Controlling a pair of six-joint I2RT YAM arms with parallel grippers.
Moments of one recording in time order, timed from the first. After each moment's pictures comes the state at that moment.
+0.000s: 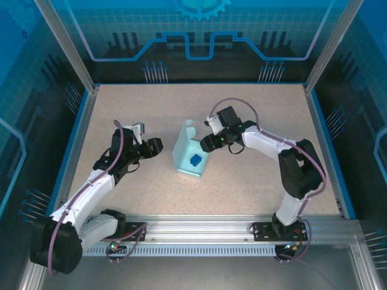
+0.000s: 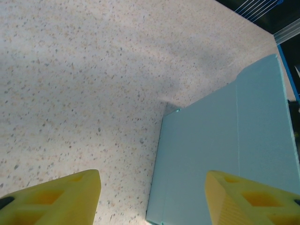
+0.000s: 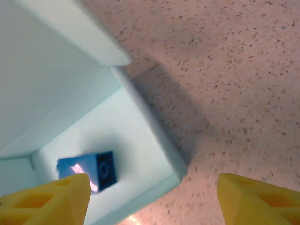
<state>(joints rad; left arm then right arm) -0.21 1.01 0.62 -0.23 0.24 -0.54 0.50 1.79 1.22 -0.44 -0.29 0.03</state>
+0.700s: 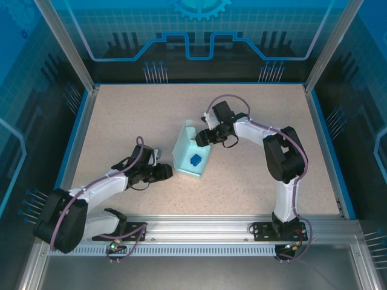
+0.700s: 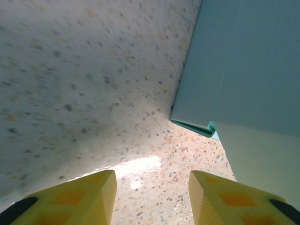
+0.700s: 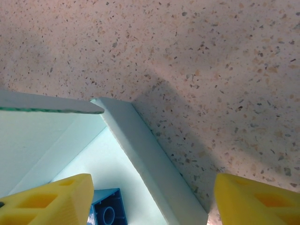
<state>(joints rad) -0.39 1.23 0.48 -0.24 0.35 -0.64 0.47 1.99 1.40 -0.51 -0.42 0.13</state>
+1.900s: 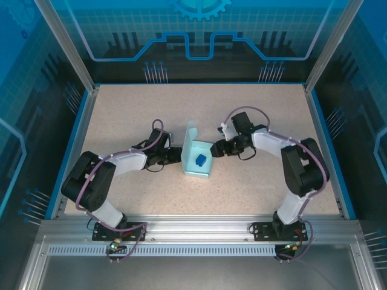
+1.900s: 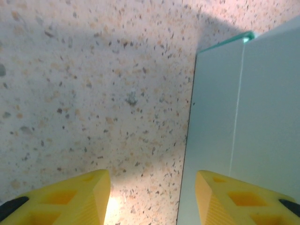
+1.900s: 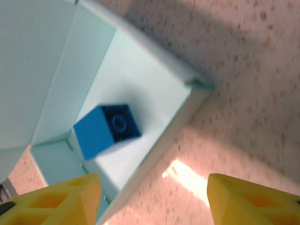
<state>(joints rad) -0.41 1.60 0.75 -0.08 0.24 -0.63 0.37 1.72 1.04 -0.48 -0.54 0.15</state>
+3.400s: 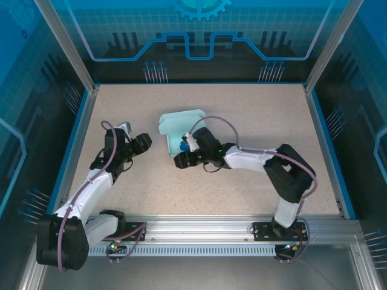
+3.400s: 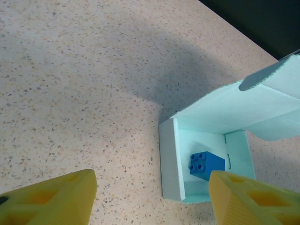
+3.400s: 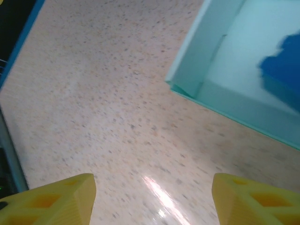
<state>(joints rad) -0.07 1.05 0.58 -0.13 0.16 -0.58 0.77 1.75 1.02 -0.04 -0.32 0.41</state>
